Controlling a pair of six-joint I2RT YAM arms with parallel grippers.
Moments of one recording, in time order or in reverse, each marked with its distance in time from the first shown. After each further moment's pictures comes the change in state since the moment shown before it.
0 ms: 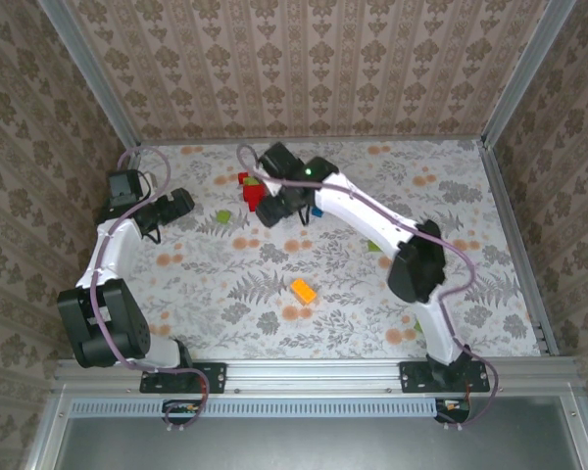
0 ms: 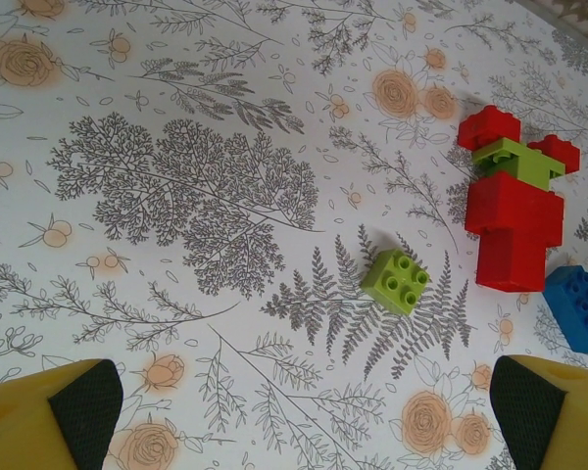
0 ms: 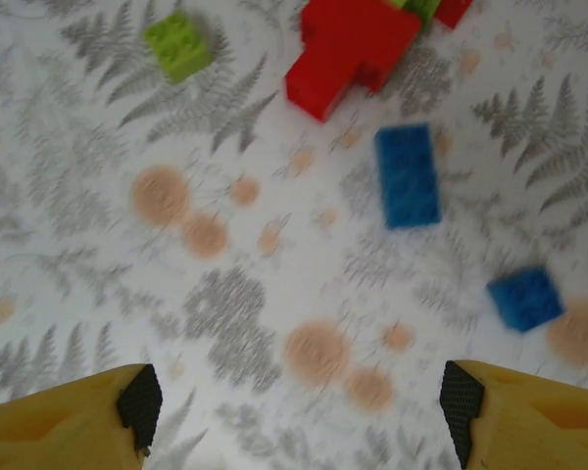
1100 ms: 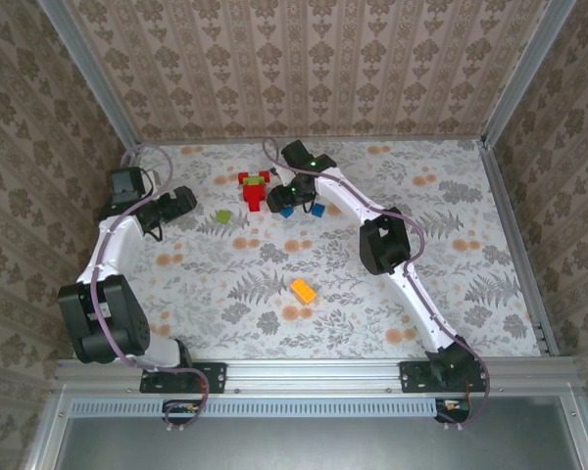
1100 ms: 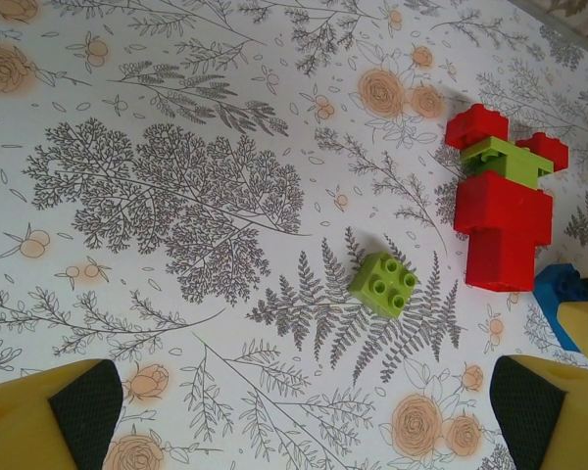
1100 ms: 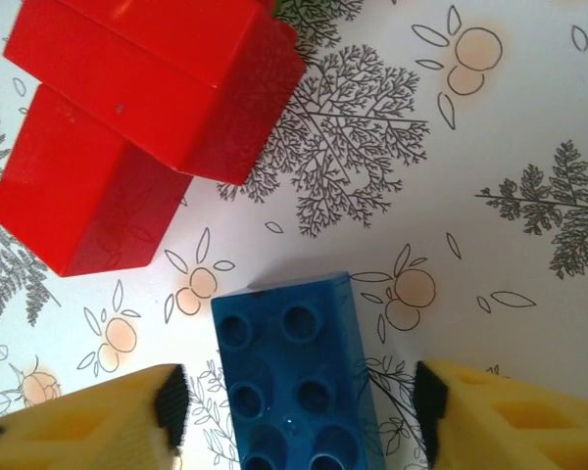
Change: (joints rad) left arm -0.014 0.026 0.022 0.001 0.006 0.000; right arm -0.185 0.487 0.333 0.104 -0.323 0.035
